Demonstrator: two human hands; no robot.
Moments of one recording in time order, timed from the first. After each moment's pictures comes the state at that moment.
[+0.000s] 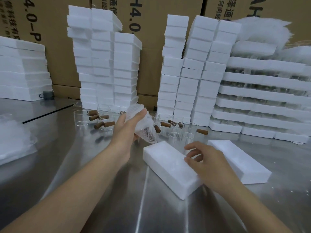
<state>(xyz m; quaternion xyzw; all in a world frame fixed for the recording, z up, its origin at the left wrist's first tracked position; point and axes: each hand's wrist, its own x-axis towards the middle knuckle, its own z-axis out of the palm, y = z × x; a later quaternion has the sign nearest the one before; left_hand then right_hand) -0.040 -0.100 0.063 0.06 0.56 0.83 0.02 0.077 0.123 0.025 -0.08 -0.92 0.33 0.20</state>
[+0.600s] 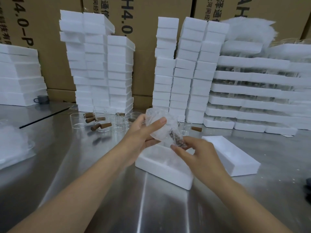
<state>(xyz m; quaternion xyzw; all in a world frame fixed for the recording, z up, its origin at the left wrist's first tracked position) -0.020 -0.086 0.061 0.27 0.60 0.74 0.13 0.084 0.105 0.036 0.00 -0.90 0.31 0.31</state>
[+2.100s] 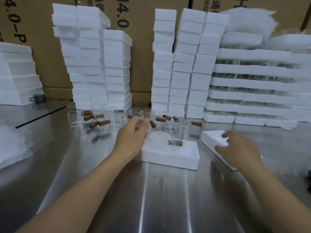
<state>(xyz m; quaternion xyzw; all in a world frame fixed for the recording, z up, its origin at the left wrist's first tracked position) -0.047 -0.094 0.028 0.22 0.79 0.56 -0.12 0.087 0.198 0.038 -0.33 -0.92 0.11 0.19</state>
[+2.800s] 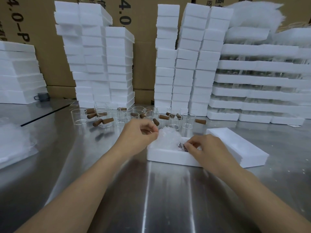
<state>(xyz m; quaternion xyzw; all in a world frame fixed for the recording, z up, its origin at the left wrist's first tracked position) -0.045 -0.102 0.037 0.31 0.78 0.53 -0.08 0.071 0.126 0.030 -0.09 -0.96 0.19 0.20</state>
